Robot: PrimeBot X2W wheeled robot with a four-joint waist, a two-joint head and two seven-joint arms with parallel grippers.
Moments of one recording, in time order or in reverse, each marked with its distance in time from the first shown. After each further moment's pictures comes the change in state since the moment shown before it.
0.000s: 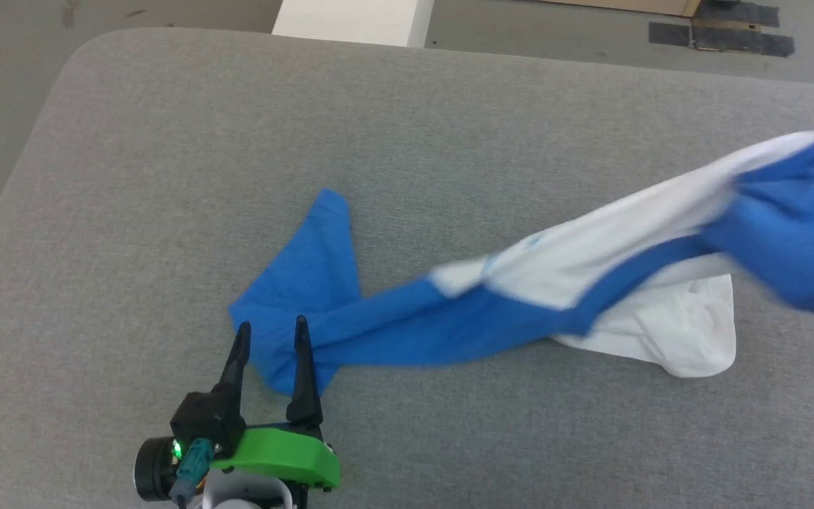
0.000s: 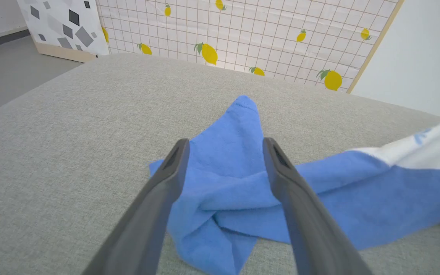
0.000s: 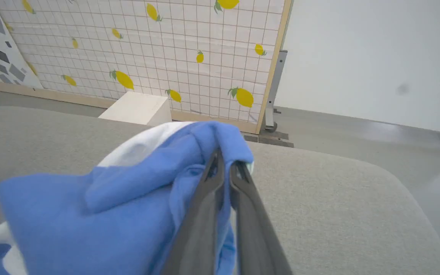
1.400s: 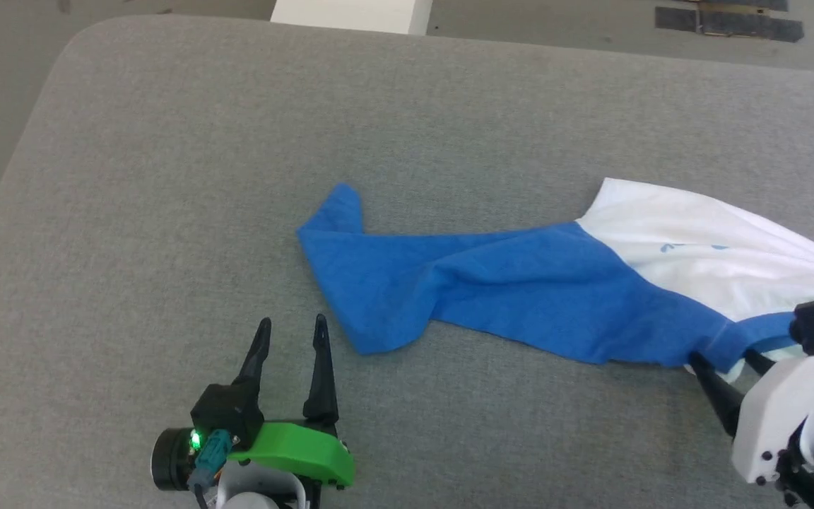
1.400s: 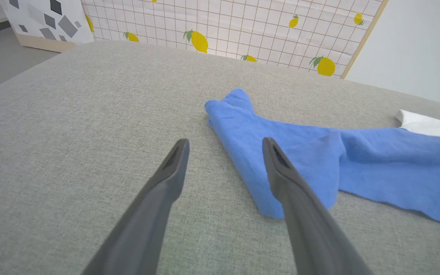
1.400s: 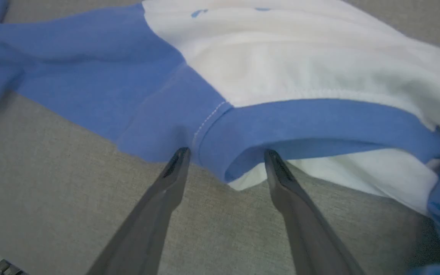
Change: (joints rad) left arm -0.031 -0.016 -0.026 0.048 0.005 -0.029 0.001; right arm 0.216 0.001 0.135 0.093 0.131 0.000 0.289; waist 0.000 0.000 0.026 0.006
